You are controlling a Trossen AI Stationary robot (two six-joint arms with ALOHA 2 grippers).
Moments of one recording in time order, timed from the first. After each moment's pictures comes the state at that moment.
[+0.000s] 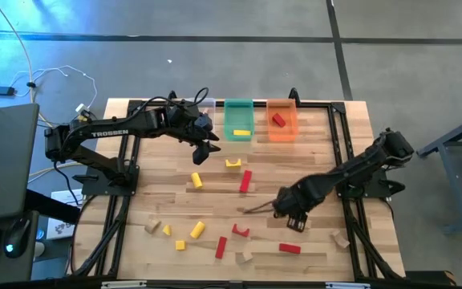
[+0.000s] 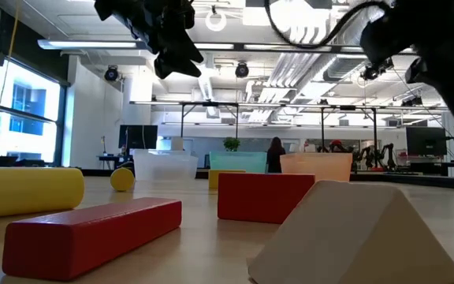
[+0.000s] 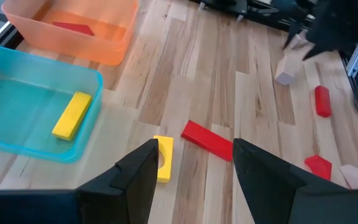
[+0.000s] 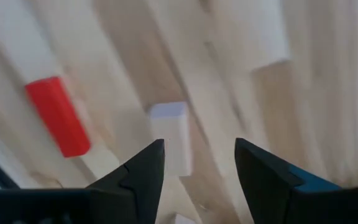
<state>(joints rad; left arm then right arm) 0.43 1.34 1.05 -0.40 0.25 -0.07 0.45 1.58 1.12 -1.10 -0.11 0.81</state>
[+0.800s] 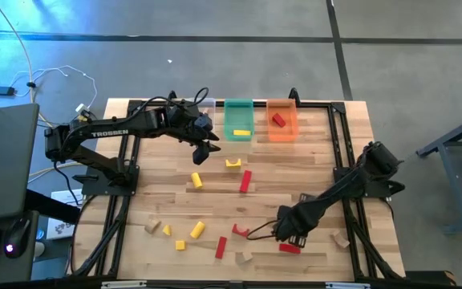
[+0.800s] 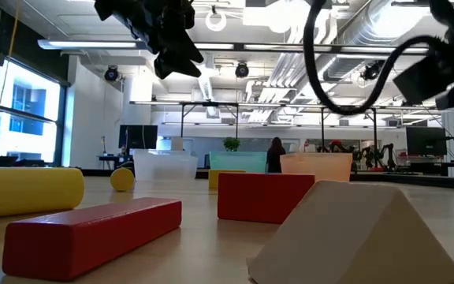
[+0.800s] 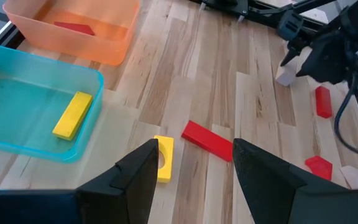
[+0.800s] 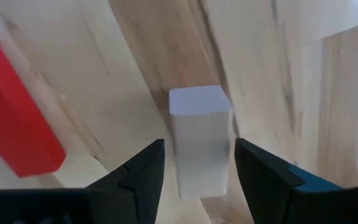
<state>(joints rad) 0.43 1.34 1.05 -0.40 0.25 -0.07 0.59 1.80 1.12 -1.04 -0.11 0.91</state>
